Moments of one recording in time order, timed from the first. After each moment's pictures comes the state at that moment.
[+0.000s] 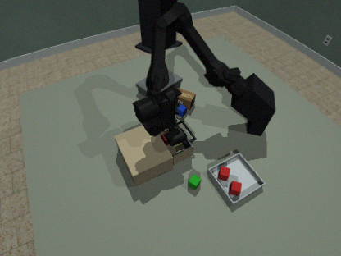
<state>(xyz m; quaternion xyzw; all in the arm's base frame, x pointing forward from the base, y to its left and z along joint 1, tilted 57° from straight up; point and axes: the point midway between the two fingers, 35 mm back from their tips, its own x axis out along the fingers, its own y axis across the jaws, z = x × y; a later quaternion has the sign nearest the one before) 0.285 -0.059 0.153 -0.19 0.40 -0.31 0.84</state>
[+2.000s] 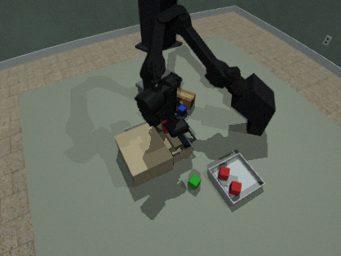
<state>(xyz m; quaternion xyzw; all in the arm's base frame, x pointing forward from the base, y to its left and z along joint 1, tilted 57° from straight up) 0.260 -0.022 0.177 -0.19 0.40 -0.31 0.84</state>
